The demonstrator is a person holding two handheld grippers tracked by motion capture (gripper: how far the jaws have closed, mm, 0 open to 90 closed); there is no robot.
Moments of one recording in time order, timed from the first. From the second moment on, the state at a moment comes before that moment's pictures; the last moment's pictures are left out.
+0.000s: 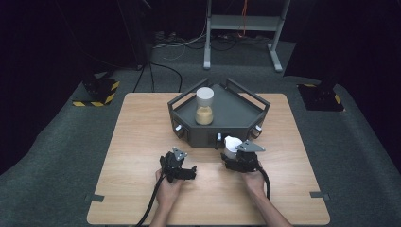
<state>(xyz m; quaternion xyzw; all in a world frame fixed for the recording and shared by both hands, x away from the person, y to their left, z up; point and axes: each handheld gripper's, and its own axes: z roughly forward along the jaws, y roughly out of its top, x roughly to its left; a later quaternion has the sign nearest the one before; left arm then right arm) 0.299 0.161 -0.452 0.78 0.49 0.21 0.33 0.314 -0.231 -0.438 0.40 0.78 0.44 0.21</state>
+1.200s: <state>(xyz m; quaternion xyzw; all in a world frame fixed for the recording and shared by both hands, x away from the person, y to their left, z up) 0.299 0.161 -0.452 0.78 0.49 0.21 0.33 0.319 -0.255 -0.389 0.36 0.79 0.46 0.20</state>
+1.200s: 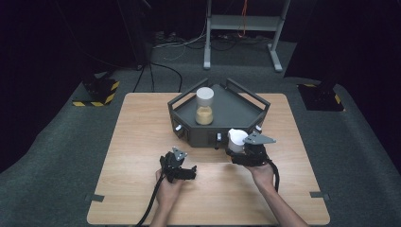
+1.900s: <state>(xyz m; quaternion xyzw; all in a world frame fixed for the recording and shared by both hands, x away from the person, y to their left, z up) 0.299 0.161 -0.452 0.78 0.49 0.21 0.33 0.330 -0.257 -0.347 0.33 0.78 0.49 0.19</state>
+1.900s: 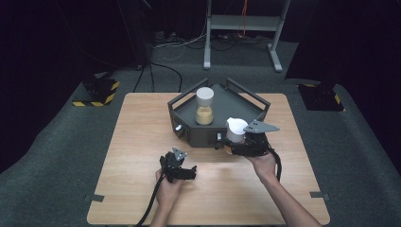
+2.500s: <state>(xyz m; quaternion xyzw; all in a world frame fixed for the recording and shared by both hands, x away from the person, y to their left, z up) 0.299 0.161 -0.452 0.78 0.49 0.21 0.33 0.340 -0.259 -0.319 0.32 0.78 0.50 0.19</state>
